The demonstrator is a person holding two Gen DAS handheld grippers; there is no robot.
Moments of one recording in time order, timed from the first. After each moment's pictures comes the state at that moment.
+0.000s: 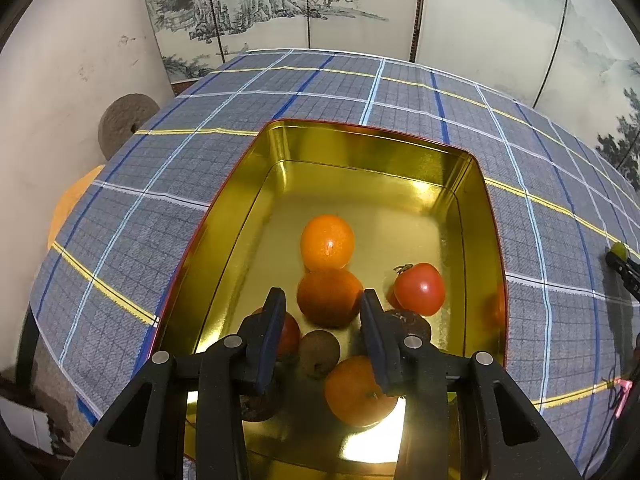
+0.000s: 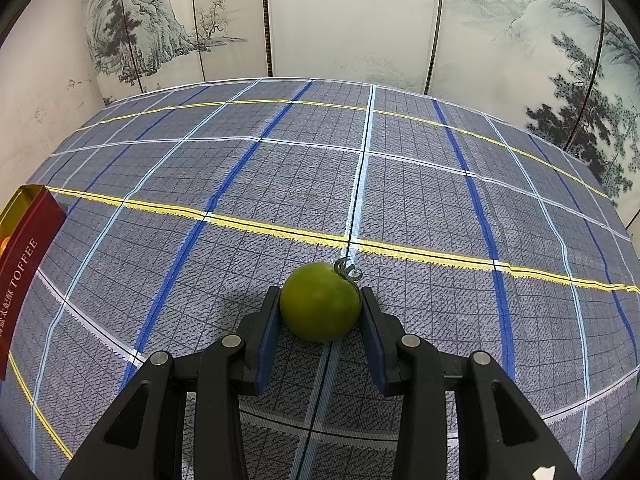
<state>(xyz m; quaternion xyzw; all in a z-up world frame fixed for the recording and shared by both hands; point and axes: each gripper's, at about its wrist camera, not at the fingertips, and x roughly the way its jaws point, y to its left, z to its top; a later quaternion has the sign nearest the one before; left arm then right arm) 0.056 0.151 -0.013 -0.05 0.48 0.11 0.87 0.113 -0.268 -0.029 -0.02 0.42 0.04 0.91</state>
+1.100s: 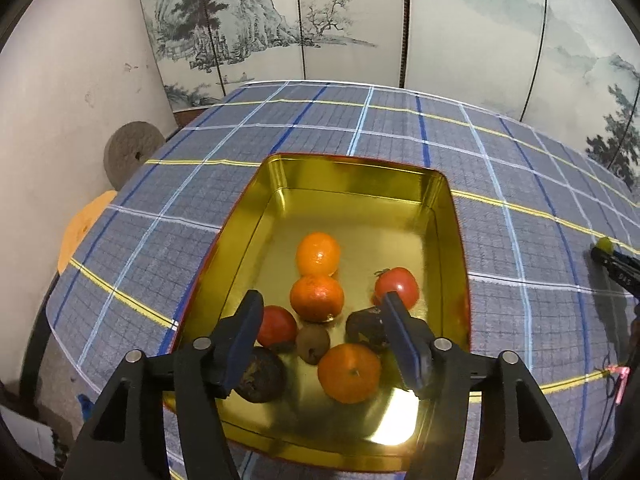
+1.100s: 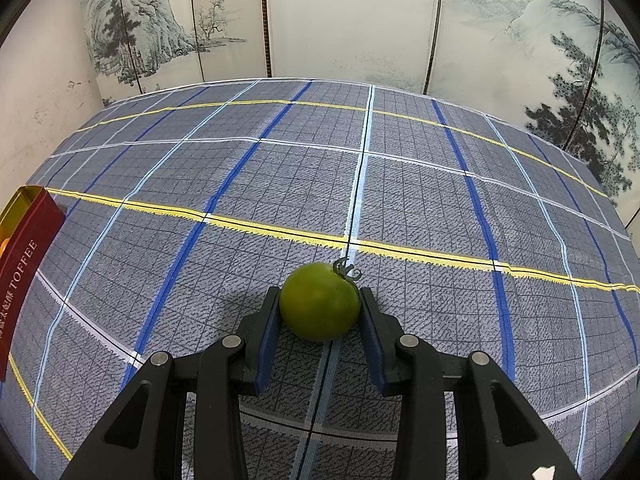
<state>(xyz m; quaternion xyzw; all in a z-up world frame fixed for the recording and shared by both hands) 0.030 0.134 0.014 -0.03 0.44 0.10 0.89 0.113 -0.269 -0.028 -0.02 0.42 0.04 0.91</state>
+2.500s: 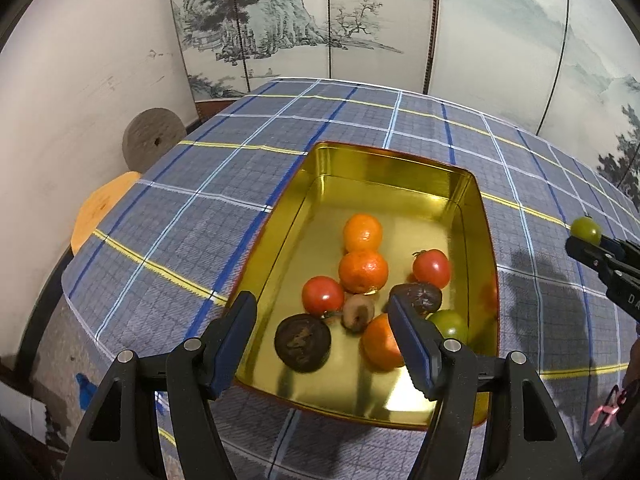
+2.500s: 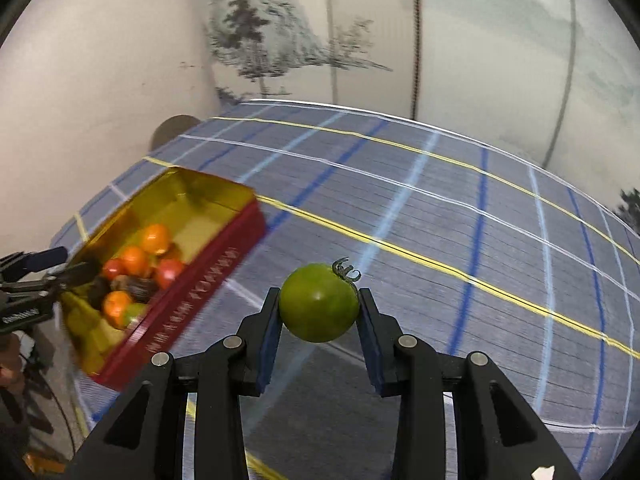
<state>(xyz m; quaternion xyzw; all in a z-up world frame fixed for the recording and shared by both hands) -0.005 0.159 0.017 -0.06 0.43 0.14 0.89 0.065 -0.095 0.034 -0.06 0.38 0.22 0.90</state>
